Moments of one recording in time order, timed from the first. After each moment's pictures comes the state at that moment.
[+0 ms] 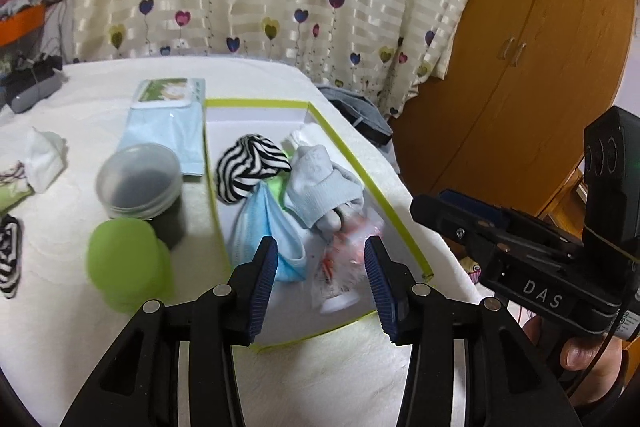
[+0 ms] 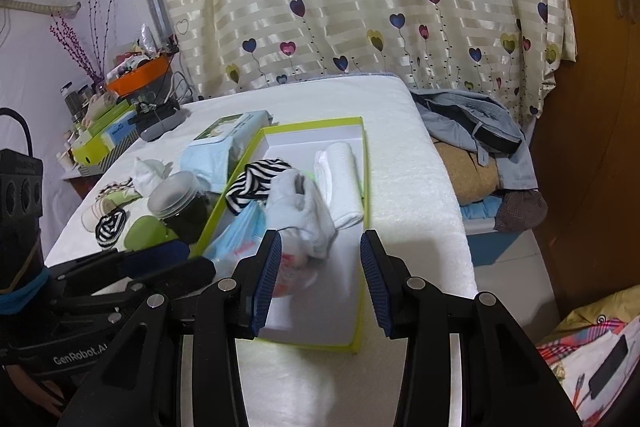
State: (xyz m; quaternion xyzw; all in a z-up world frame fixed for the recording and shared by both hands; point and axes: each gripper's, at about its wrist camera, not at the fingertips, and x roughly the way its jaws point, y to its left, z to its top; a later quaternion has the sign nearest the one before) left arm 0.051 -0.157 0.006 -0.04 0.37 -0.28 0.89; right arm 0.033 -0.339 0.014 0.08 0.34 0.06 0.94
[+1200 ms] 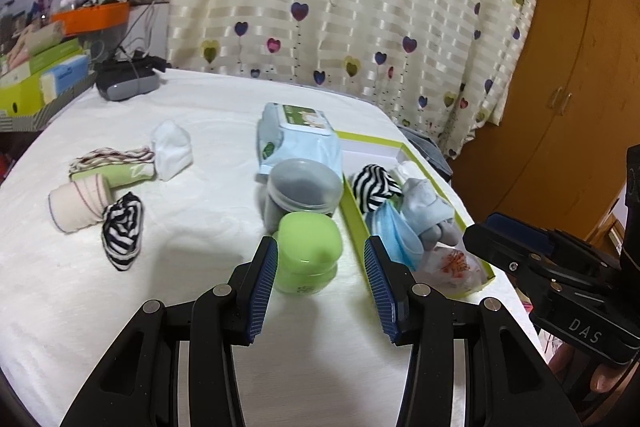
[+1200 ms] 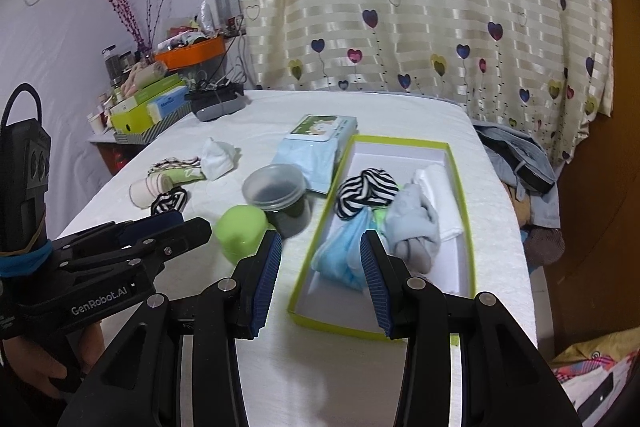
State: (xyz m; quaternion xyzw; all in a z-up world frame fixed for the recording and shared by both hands) left arm 0.034 -0.050 0.020 -0.08 0.34 -0.17 0.92; right arm 0.012 -0.242 0.038 0.01 0.32 0.12 0.94
